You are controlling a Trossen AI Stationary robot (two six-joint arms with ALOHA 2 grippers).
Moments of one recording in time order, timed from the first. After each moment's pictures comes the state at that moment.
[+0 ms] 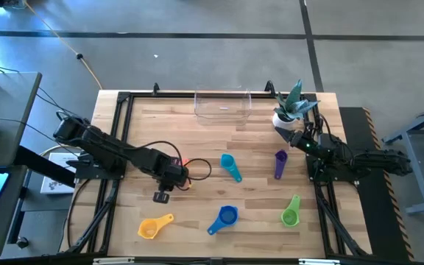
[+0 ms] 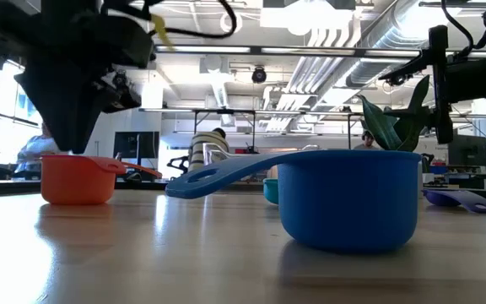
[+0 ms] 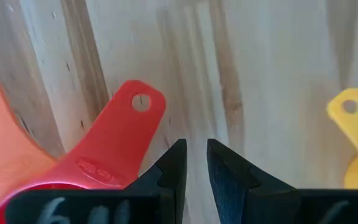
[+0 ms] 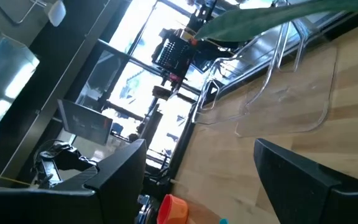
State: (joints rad) left arm -0.28 1.54 0.96 -0.78 0.05 -0.10; right arm -0.11 0.12 0.02 0.10 0.45 1.10
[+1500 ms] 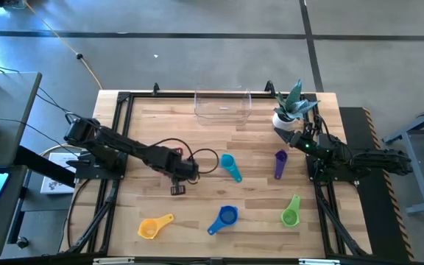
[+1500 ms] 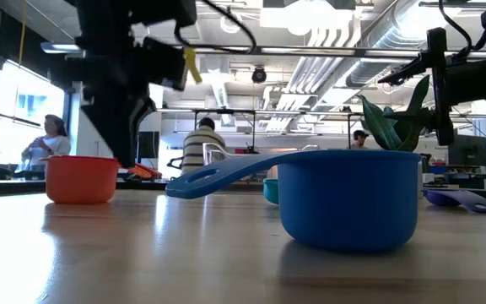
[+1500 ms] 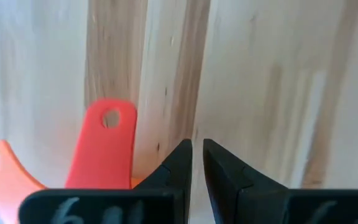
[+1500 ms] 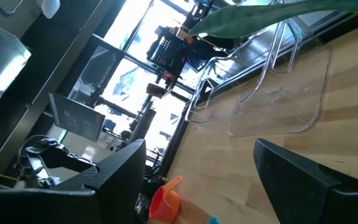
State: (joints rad) left arm -0.21 1.65 1.06 -0.78 -0.15 -0.30; right arm -0.11 0.13 0.02 0.09 0.45 1.06
